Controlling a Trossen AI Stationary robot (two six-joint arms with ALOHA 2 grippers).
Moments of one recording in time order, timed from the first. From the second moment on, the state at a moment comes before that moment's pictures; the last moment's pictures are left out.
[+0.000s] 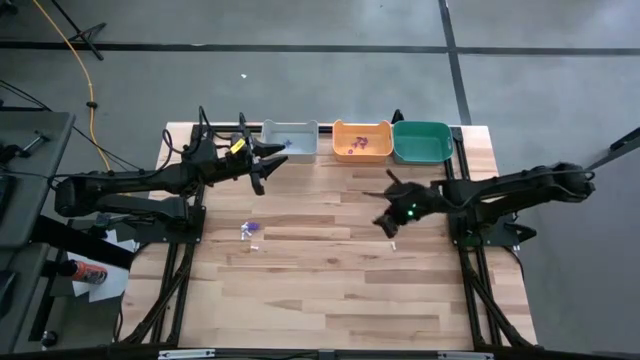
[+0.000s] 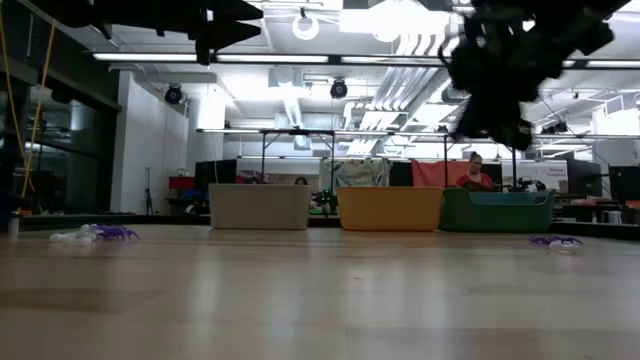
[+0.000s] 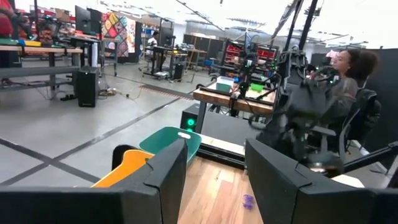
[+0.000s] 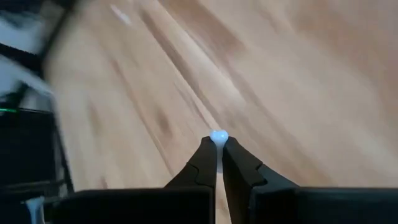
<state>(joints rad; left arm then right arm) 0.27 0.93 0.58 0.43 -0.04 -0.15 0.01 1.09 0.59 -0.22 -0.06 0.81</state>
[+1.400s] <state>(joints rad) 0.27 0.96 0.60 0.43 0.14 -0.30 -0.26 1.18 0.72 0.51 -0.19 0.29</state>
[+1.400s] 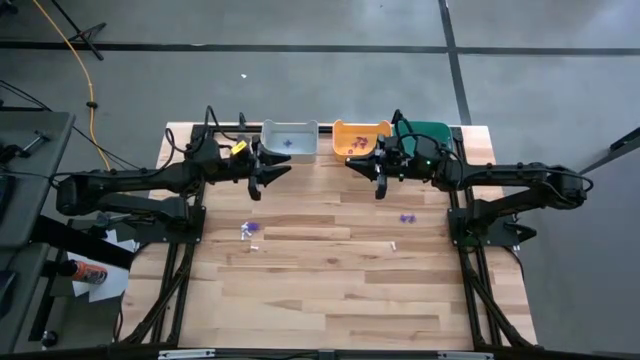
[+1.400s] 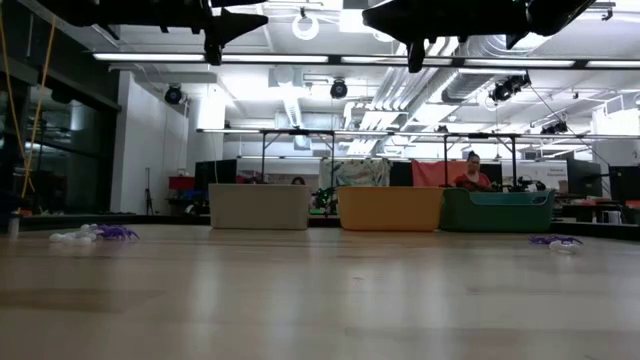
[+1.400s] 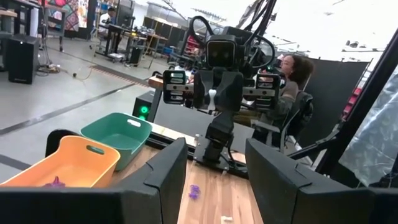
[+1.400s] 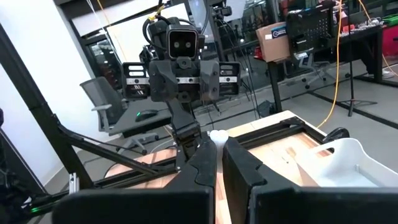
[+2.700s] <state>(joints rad) 0.27 0.96 0.60 0.40 0.14 -0.30 -0.99 1.56 0.95 -0.49 0.02 0.52</state>
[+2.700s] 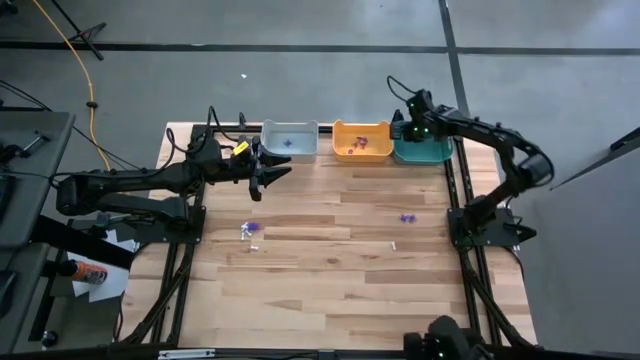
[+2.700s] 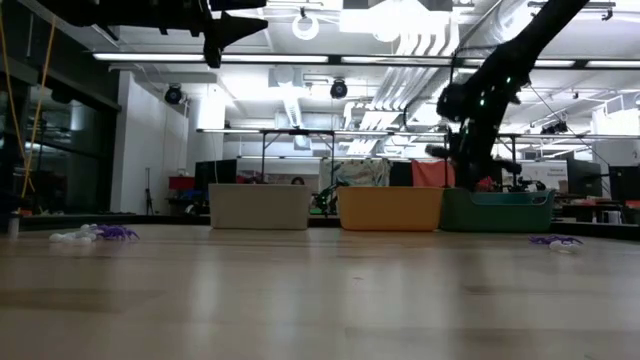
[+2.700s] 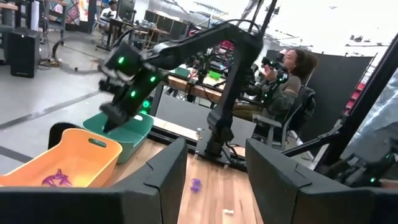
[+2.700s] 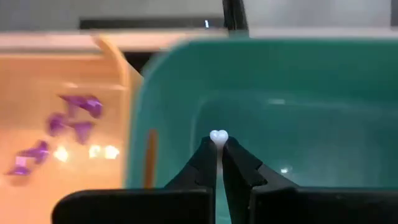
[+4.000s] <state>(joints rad) 0.27 0.96 0.60 0.40 0.14 -0.31 -1.00 1.43 1.02 -0.44 -0.05 0.36</state>
